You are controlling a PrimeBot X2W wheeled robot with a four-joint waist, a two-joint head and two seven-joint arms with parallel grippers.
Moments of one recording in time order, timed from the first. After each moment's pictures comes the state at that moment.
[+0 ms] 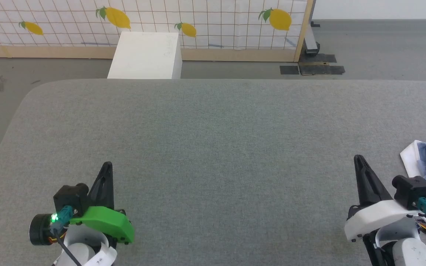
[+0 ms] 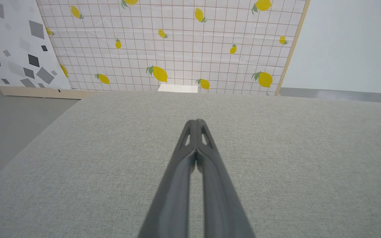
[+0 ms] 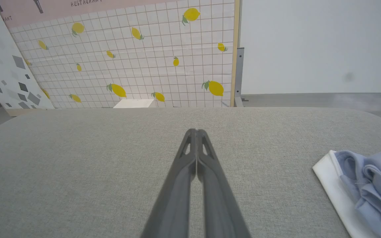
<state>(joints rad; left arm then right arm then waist) -0.11 0.19 -0.11 0.21 -0.26 0.01 -0.18 -0.08 -0.05 -0.08 0.17 0.12 0.13 -0.10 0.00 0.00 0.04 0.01</state>
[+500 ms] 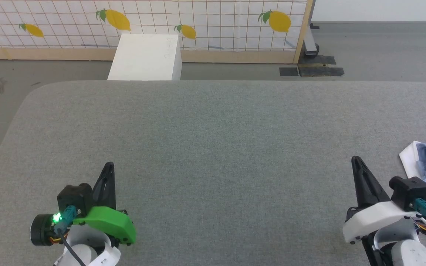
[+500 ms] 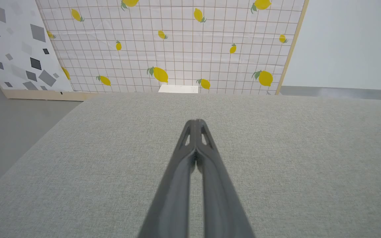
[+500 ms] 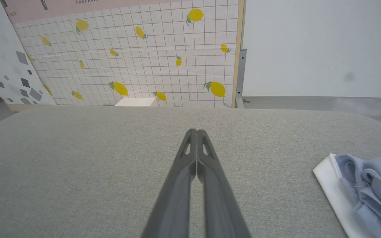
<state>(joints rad) -0.09 0.17 -0.09 0.18 -0.22 0.01 -0.15 -0.06 -0.05 -0.07 0.14 0.10 0.13 -0.08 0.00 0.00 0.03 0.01</state>
